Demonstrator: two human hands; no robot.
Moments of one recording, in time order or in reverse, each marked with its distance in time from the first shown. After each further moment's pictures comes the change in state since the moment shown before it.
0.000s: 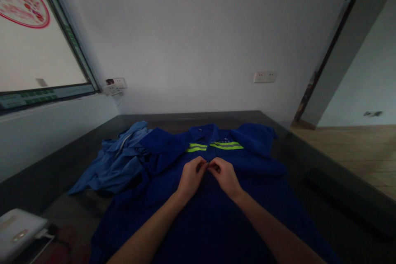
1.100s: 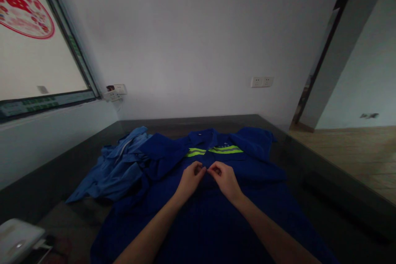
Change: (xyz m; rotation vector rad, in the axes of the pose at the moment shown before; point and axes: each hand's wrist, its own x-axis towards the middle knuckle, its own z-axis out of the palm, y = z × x) left_hand 0.008 -0.007 -0.003 -0.159 -0.091 -0.230; right_hand 0.002 -0.001 0.000 0.063 0.037 0.093
